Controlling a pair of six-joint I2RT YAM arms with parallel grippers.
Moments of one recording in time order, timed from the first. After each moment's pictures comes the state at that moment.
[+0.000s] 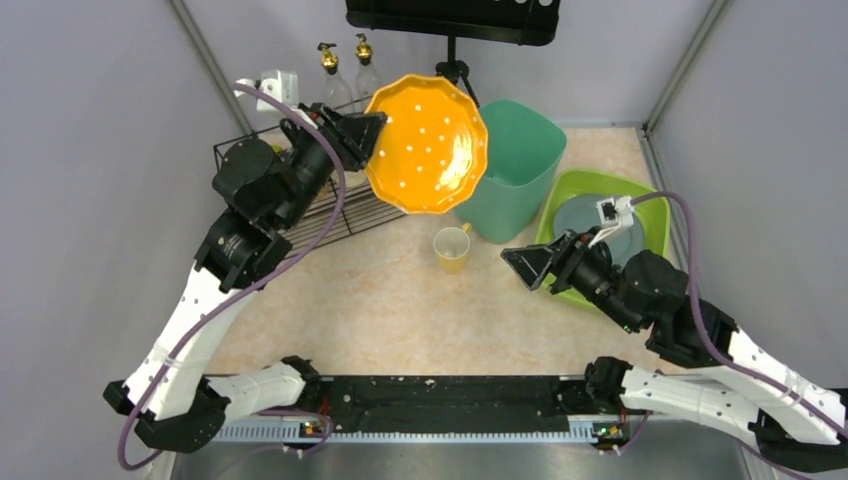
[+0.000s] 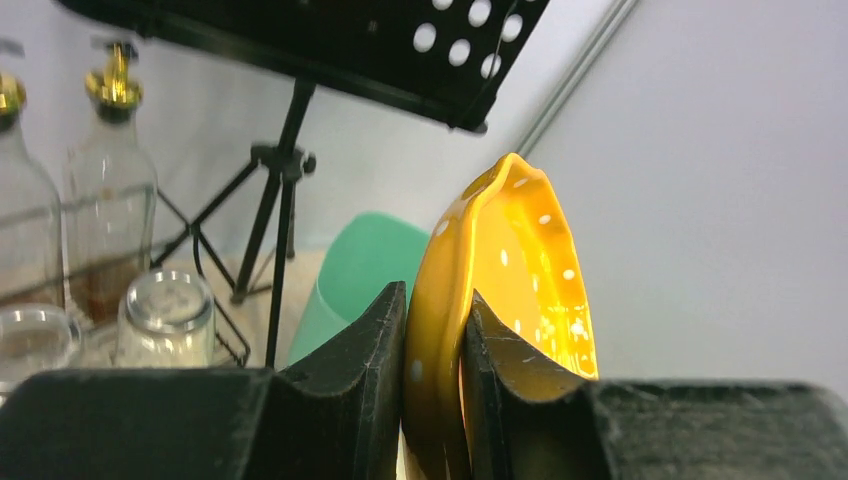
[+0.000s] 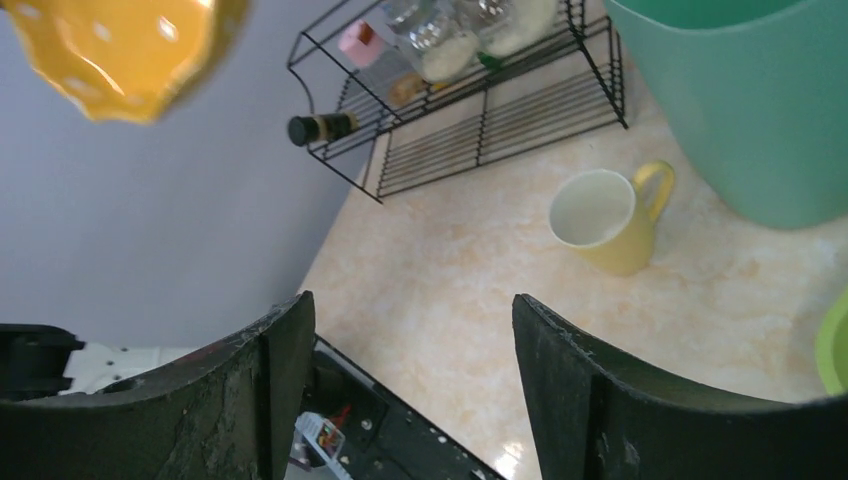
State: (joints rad) left arm -0.64 1.11 1.59 -0.25 -0.14 -0.44; right arm 1.07 0.58 0.94 -0.48 0.39 0.71
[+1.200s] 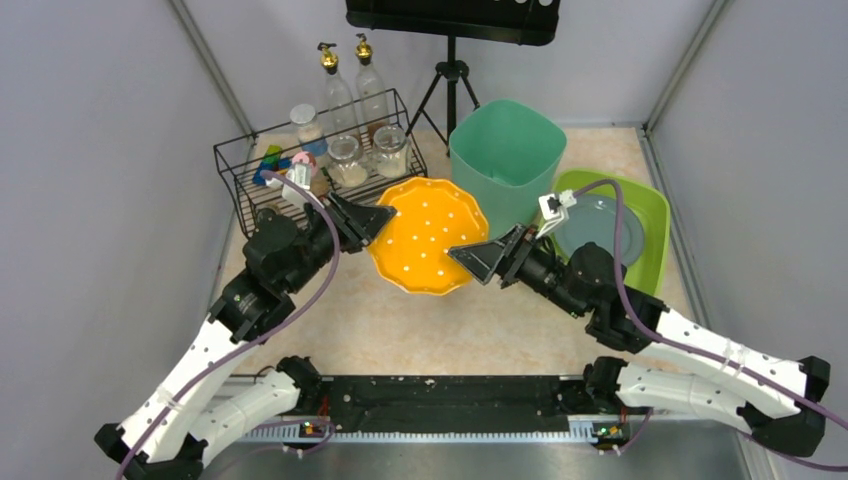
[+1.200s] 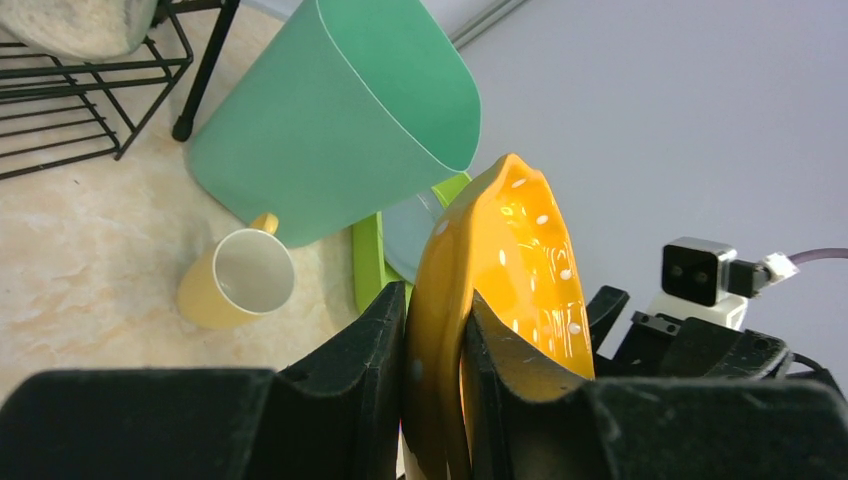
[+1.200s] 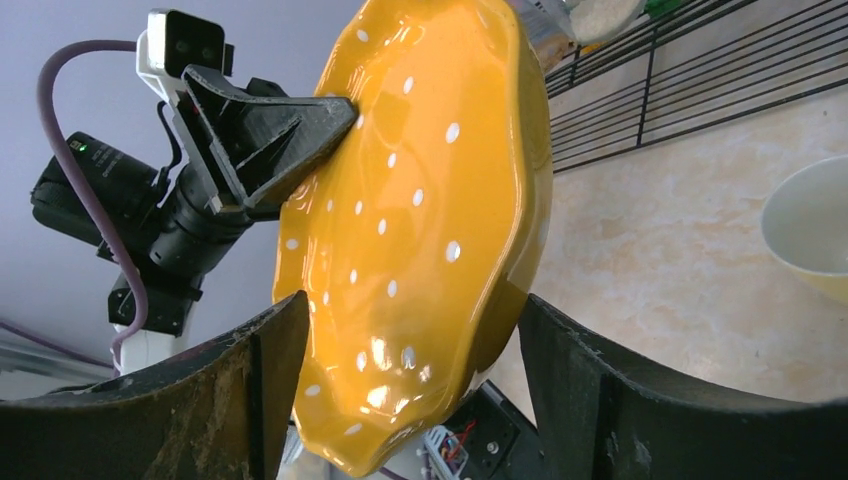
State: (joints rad) left arm -0.64 0.75 0.99 -0.27 -0.03 -0.88; right arm 1.07 0.77 0.82 -0.01 0.20 0.88
